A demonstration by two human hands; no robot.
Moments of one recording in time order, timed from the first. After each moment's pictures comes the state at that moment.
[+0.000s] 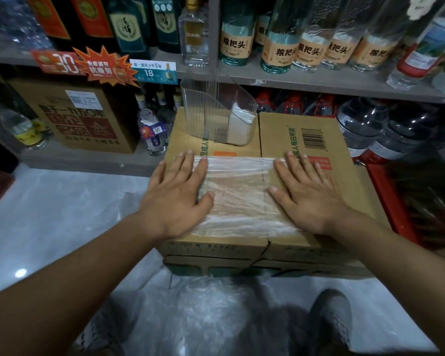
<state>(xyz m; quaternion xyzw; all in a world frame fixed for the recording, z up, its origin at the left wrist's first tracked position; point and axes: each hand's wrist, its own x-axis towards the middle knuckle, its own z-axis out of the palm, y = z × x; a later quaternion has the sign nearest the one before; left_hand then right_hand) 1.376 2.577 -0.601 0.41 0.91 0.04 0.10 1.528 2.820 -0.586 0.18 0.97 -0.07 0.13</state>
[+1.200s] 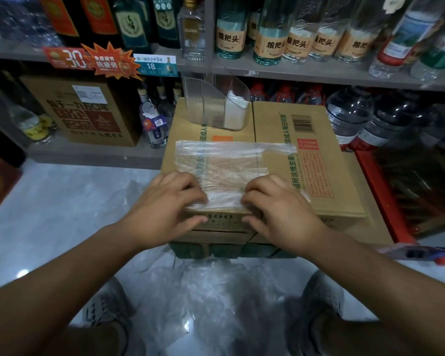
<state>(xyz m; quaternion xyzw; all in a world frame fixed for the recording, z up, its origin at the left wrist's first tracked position) 1.415 2.515 -0.598 0.58 0.79 0.18 -0.02 1.579 2.738 -0.583 -0.03 0.99 -0.10 -0.10</state>
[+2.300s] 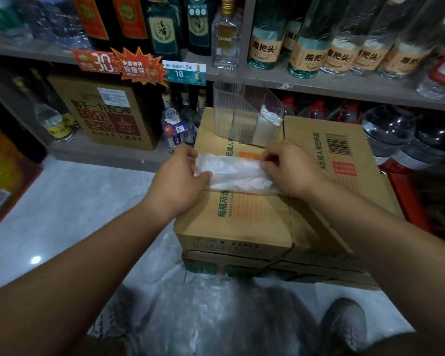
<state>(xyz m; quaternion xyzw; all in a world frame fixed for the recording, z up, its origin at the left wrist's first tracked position) 1.359 2.557 -0.574 0.18 0.90 0.38 0.10 1.441 2.784 -0.571 0.15 0.97 -0.18 -0.06</state>
